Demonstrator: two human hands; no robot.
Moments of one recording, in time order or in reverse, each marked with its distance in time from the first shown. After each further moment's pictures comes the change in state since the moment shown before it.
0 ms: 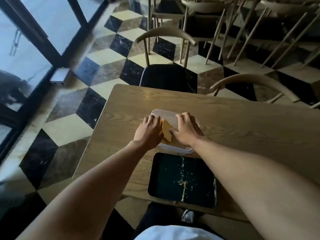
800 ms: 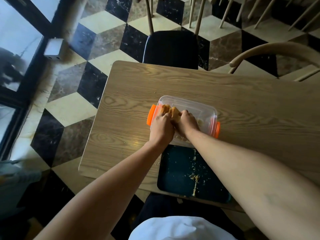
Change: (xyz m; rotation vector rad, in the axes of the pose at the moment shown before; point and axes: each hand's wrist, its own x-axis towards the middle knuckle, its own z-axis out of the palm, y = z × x) left_hand 0.020 0.006 0.033 -0.403 0.079 -0.216; right_hand 0.058 -0.020 0.064 0.418 -0.151 0.386
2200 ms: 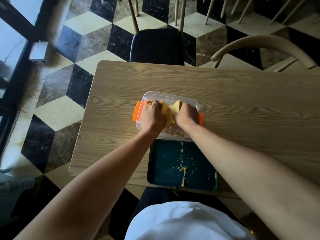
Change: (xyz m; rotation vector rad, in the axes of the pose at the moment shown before) left_hand 0.019 0.024 0.011 0.000 -0.034 -0.197; right_hand -0.023 0.019 -0.045 -0.148 0.206 0.038
